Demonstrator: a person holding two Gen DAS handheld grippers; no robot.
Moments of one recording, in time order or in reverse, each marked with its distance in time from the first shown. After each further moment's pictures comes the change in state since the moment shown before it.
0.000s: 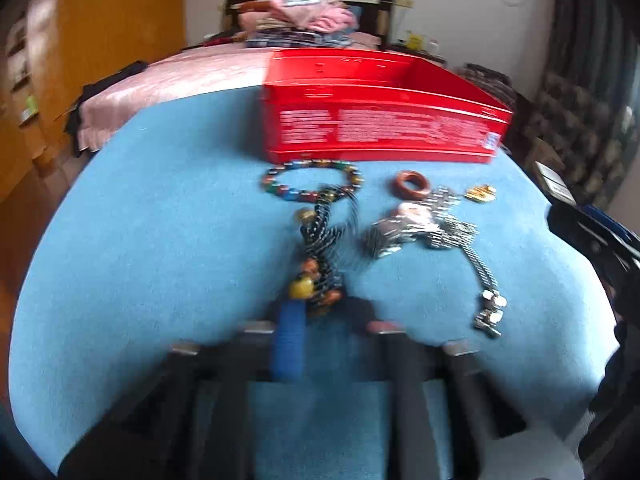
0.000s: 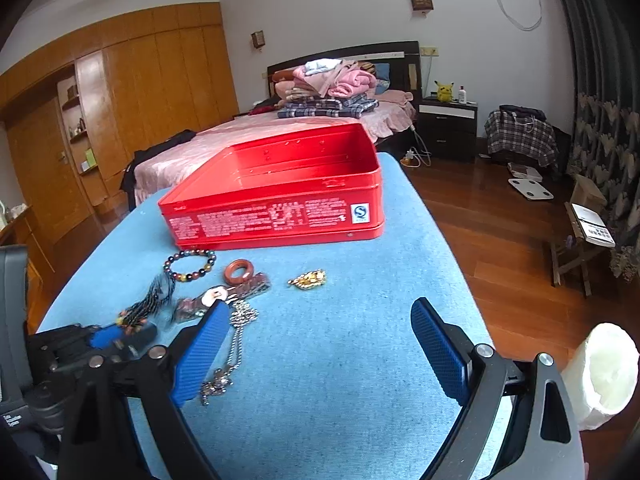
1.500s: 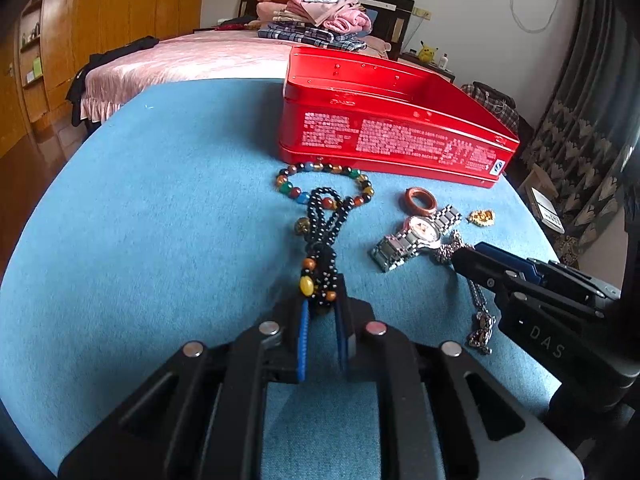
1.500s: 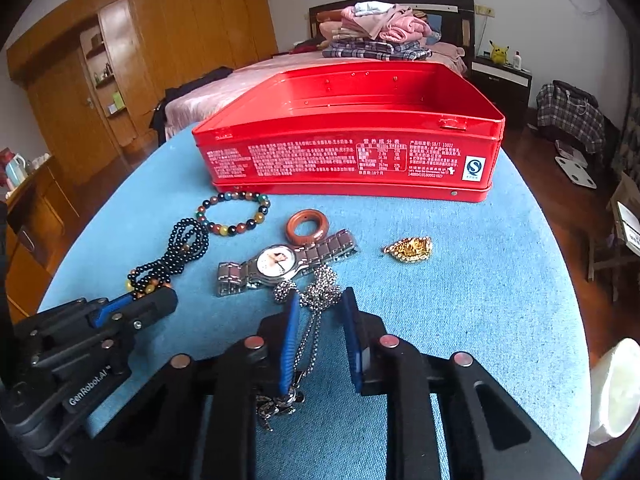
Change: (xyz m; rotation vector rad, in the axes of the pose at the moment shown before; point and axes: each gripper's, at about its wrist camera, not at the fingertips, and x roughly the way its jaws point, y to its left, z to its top) left arm -0.002 0.017 0.007 -0.100 0.011 -0.057; right arm 0.055 0.047 0.000 -0.080 0.228 0.118
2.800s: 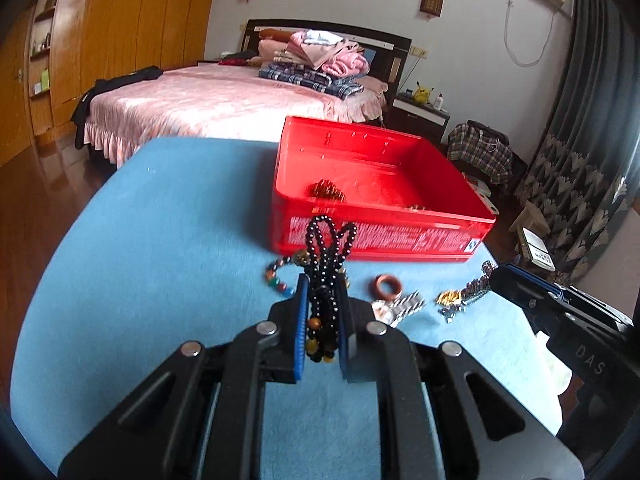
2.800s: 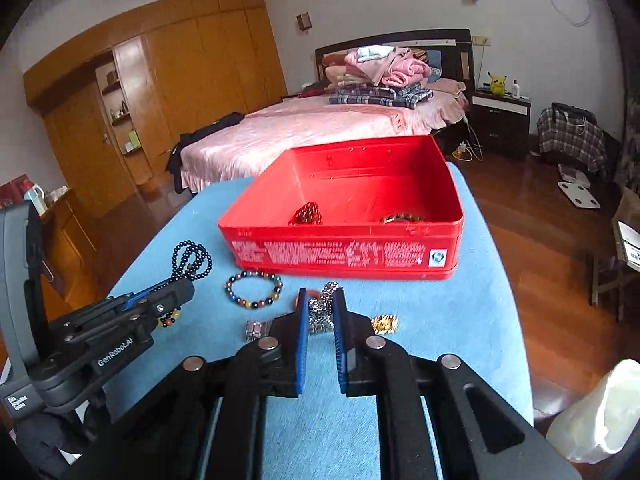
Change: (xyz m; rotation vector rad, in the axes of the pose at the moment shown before) left arm -0.035 -0.013 0.049 -0.018 -0.145 -0.018; right arm -0.062 -0.015 0.042 0.013 -0.157 0.054
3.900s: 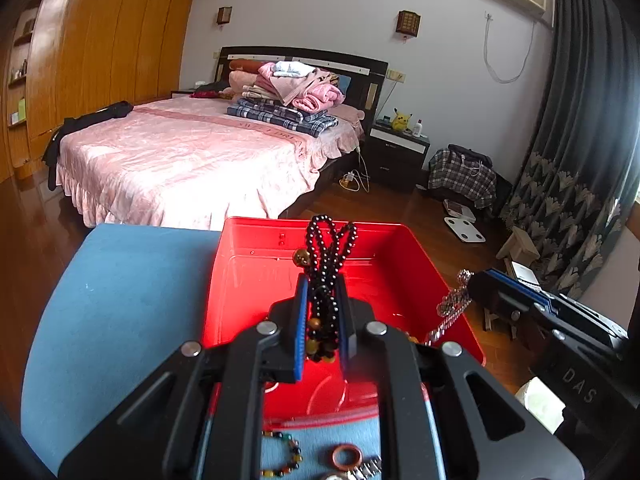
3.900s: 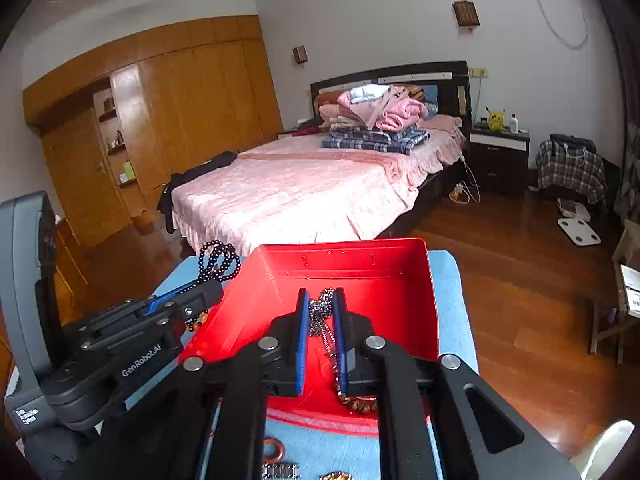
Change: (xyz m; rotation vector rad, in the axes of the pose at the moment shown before) left arm 0.070 -0.045 0.119 0.049 -0.086 -0.066; right arm 0.049 -0.036 0.110 0.005 -0.117 -0.011
